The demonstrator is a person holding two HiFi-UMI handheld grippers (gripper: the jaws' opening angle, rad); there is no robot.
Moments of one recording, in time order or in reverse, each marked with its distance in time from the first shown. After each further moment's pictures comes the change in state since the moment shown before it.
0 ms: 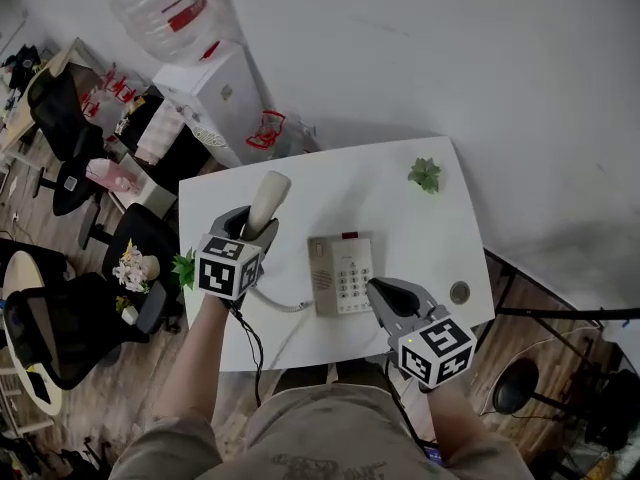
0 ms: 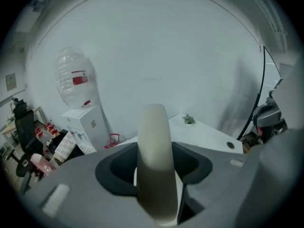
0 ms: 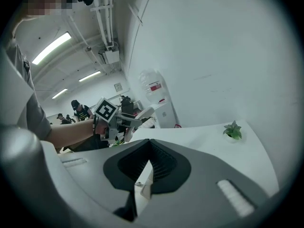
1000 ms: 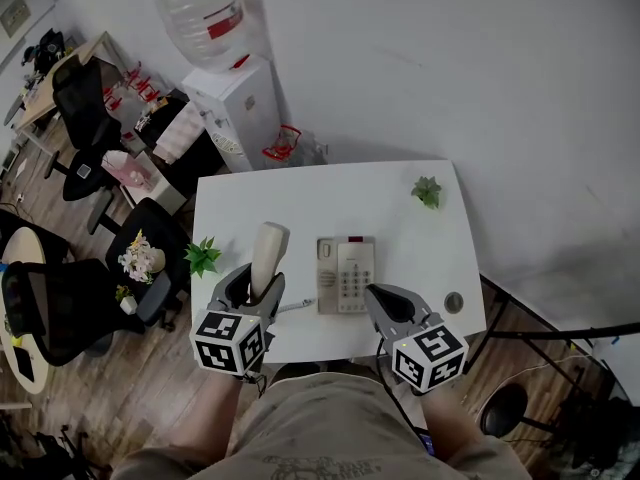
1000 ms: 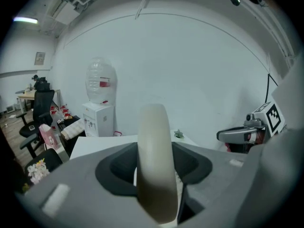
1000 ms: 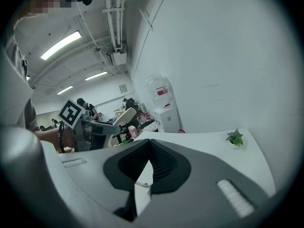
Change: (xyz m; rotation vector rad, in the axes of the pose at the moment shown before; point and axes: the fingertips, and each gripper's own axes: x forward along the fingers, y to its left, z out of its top) left arm -0.138 -0.072 -0.030 -0.266 -0.186 0.064; right arm -0.024 0.042 0.010 -0.075 -0.044 0.023
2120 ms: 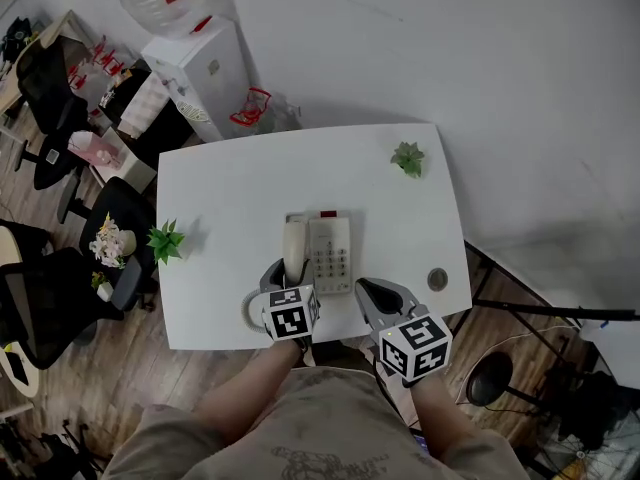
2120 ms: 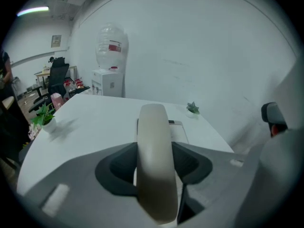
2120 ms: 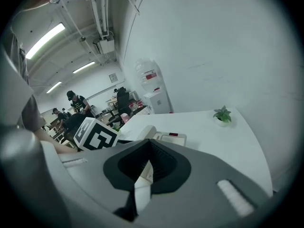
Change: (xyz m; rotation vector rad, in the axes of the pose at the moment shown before) left arm 0.141 -0.048 -0.142 -0.180 0.223 0.184; right arm 0.001 -0.053 -0.072 0.079 0.167 -0.075
